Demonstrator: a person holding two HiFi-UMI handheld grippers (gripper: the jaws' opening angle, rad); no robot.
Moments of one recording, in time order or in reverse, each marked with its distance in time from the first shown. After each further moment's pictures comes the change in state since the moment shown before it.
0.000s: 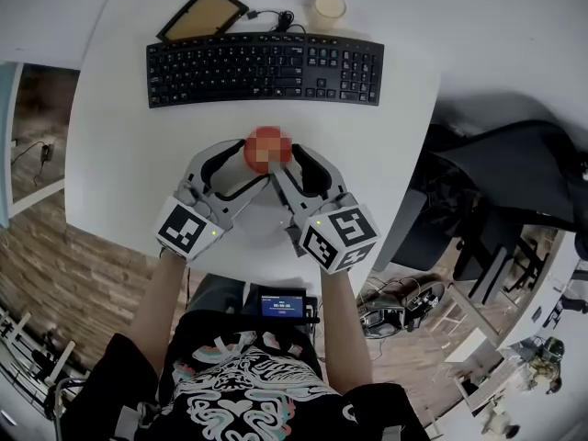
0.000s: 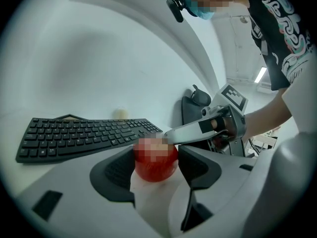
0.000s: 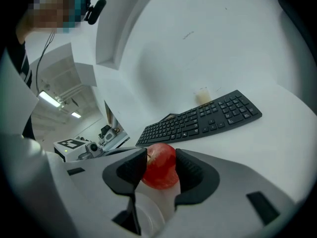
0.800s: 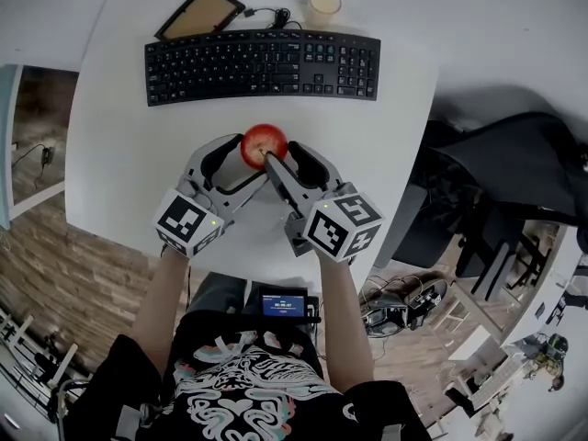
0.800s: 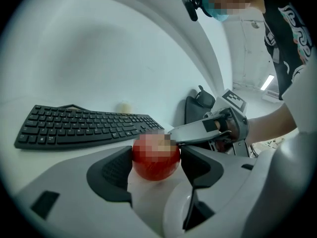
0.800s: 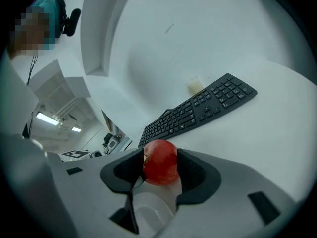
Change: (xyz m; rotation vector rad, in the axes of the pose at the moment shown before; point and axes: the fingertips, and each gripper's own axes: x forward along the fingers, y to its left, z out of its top) left arm 0.002 0.001 -0.015 -0.092 0.081 0.012; right arm 0.002 -0.006 -0.009 0.189 0.024 0.034
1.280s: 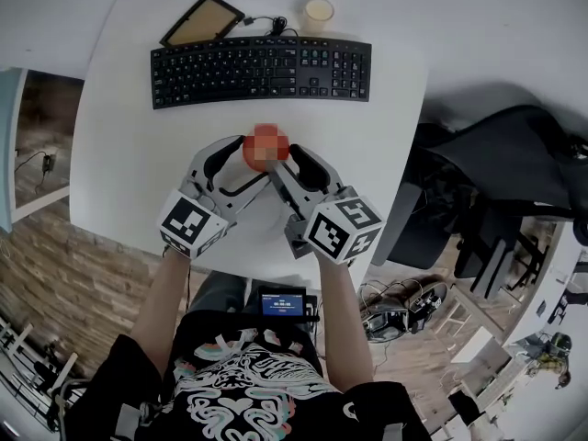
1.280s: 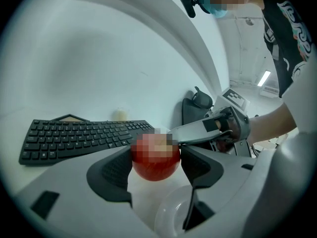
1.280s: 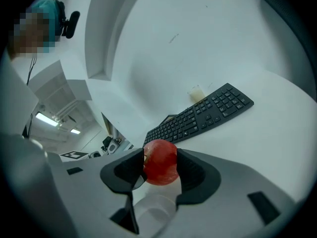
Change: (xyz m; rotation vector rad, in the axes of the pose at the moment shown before) left arm -0.007 -0.013 0.019 0.053 -0.015 -0.007; right arm -0.016 0.015 0.011 -0.008 -0.051 -0.010
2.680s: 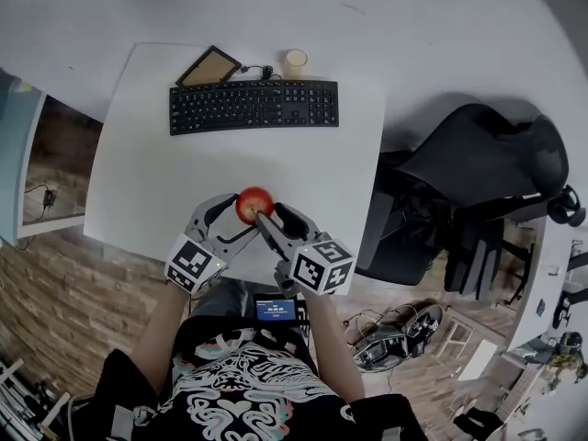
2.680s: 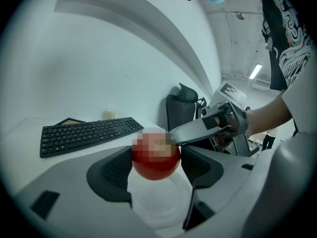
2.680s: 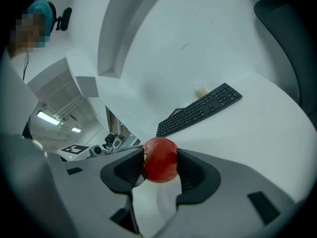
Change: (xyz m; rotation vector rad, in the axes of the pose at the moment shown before) left arm -0.082 -0.082 -0.006 0.072 0.081 -0.050; right arm -0.073 0.075 -0.055 0.004 0.024 -0.009
